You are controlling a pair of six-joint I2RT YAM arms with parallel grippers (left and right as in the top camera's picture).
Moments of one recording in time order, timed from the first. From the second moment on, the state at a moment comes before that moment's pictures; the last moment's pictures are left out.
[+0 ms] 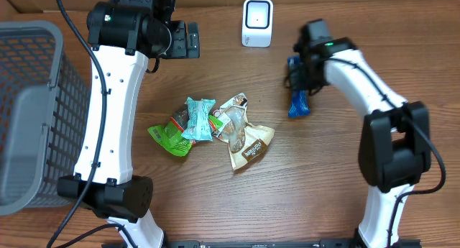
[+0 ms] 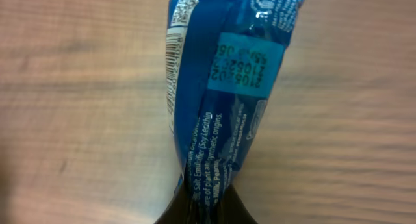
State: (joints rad) left arm -0.18 1.88 2.24 -1.41 -0.06 -0.21; right arm 0.31 2.09 1.66 -0.82 0.10 0.17
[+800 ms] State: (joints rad) left arm -0.18 1.88 2.24 -1.41 -0.06 -0.21; right arm 0.44 2.11 1.66 0.11 0.66 -0.72
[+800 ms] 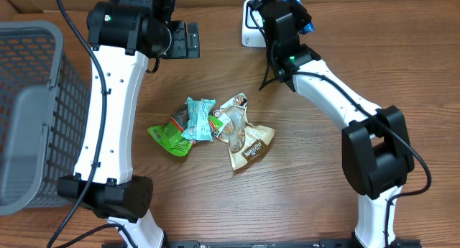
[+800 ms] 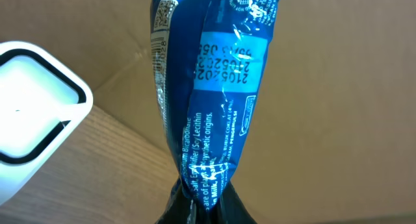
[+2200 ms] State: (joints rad) left arm -0.18 1.88 2.24 -1.41 -0.06 -0.21; right arm 0.35 2.45 1.66 0.59 0.37 -1.19
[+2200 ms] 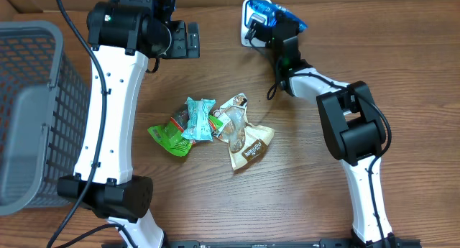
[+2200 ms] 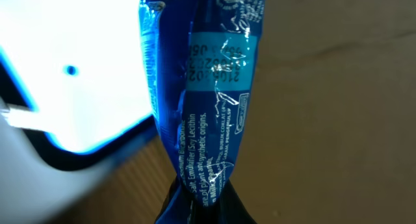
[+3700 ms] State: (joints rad) left arm -0.18 1.88 2.24 -1.41 -0.06 -0.21; right arm 0.52 2.07 1.66 -0.18 0.52 -0.99
